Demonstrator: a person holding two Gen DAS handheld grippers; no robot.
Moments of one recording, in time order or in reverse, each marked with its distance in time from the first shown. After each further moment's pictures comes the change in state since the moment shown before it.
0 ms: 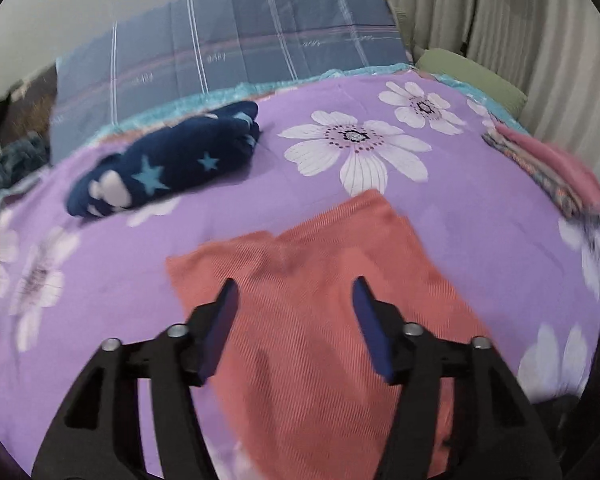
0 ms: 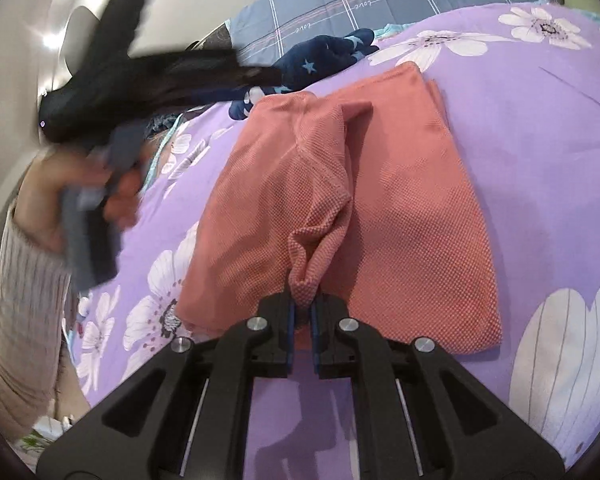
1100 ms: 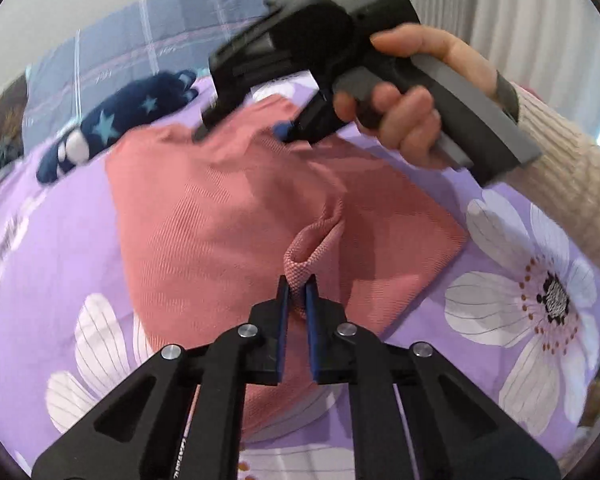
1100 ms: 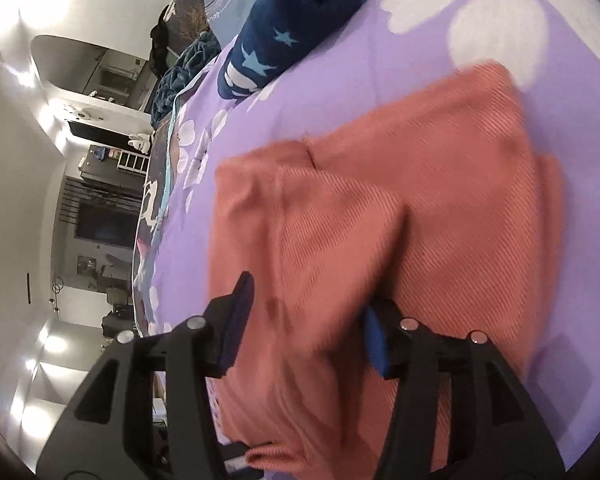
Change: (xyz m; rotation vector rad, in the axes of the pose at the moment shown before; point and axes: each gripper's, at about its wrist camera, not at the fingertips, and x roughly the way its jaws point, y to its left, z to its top) left arm -0.009 -0.048 -0.110 0.068 0.012 -0.129; right arm 0.126 -0.043 0.167 0.208 0.366 0.211
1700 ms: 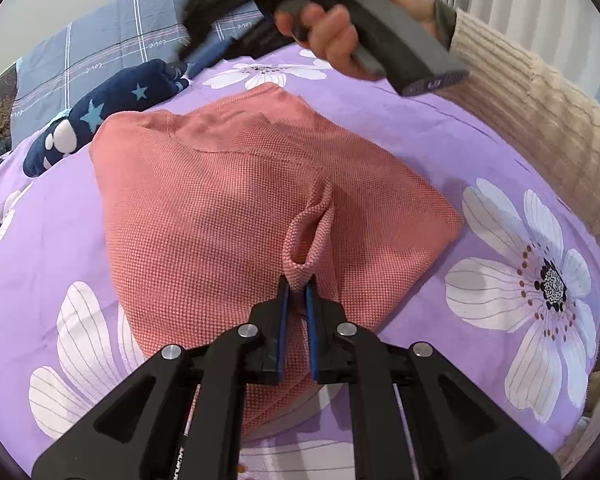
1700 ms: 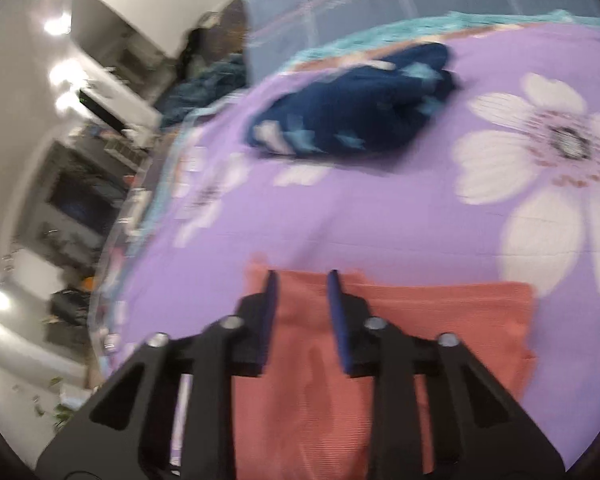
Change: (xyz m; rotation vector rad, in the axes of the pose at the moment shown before) left arm 0.008 -0.001 -0.010 0.025 -0.003 -0.047; right arm -0.017 0.038 0.044 -0.209 -0.146 -0.170
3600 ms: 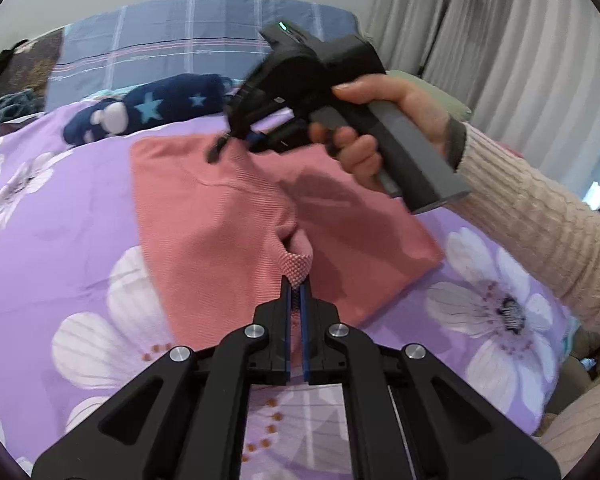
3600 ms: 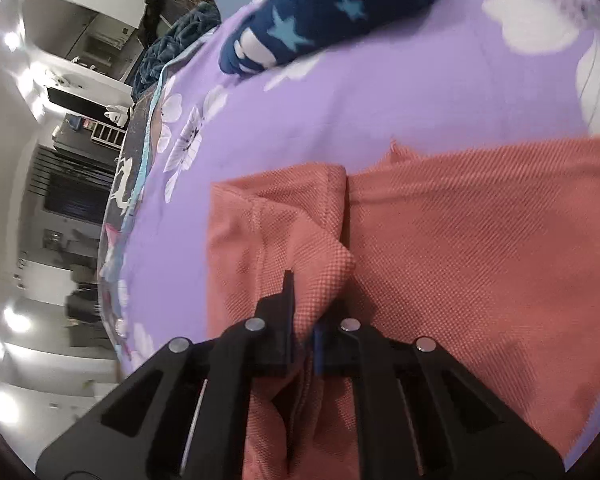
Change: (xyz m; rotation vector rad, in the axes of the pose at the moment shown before) left arm -0.067 0.024 -0.018 -0.184 -0.114 -0.057; right arm 0.041 0.044 -0.041 0.044 0.144 0.028
